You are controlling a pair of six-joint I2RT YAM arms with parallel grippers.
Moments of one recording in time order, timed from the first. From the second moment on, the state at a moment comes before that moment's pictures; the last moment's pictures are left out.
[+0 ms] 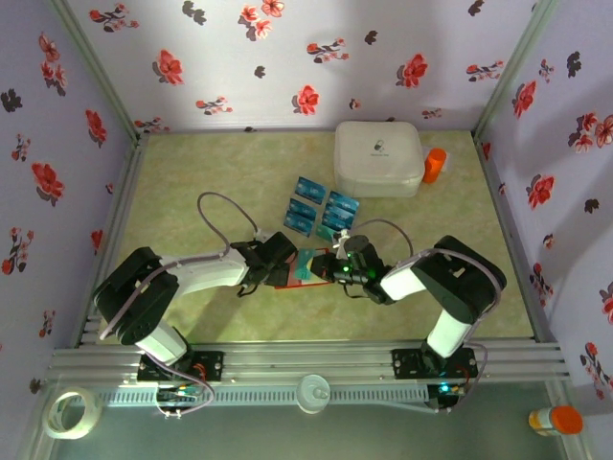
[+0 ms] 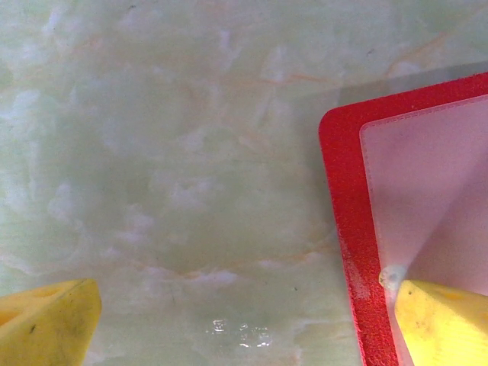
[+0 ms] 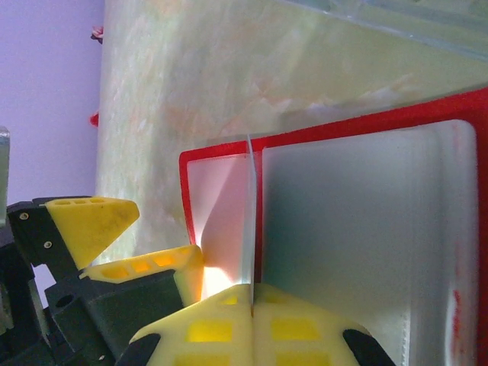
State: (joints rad) left arm -0.89 1.58 0.81 -0.52 -0.39 -0.65; right arm 0.74 1.70 0.44 0.73 -0.38 1.01
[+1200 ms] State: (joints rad) left arm -0.89 1.58 0.81 -0.52 -0.39 -0.65; right arm 0.72 1.67 0.55 0.40 -0.46 0.91
